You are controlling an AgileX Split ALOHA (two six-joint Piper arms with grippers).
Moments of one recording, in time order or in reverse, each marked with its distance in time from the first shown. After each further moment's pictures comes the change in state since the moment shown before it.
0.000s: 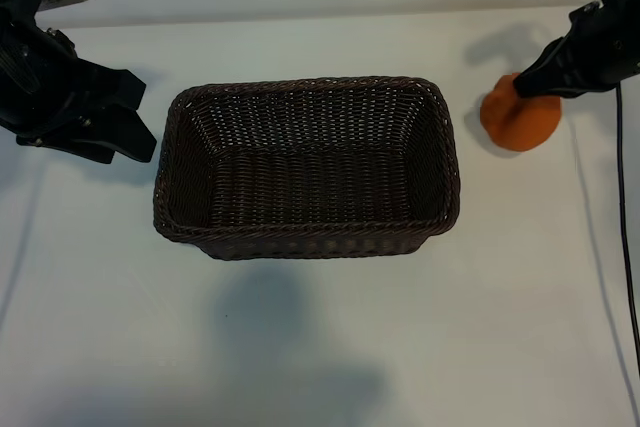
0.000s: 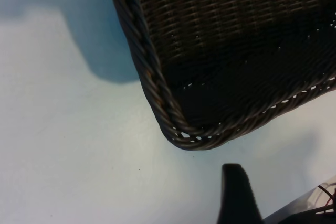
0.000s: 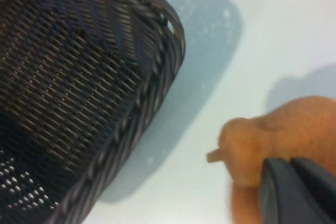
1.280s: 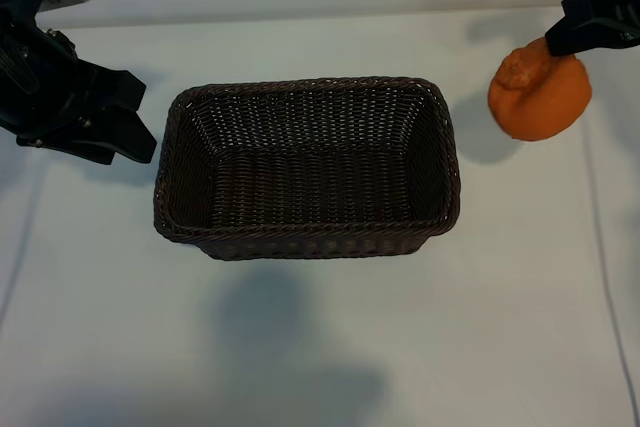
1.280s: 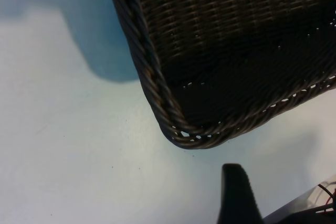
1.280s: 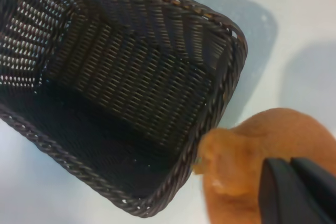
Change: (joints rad) left arm 0.000 0.000 0.000 0.000 0.002 0.003; right arm 0.003 -0.219 -0.126 -0.129 0.289 0.410
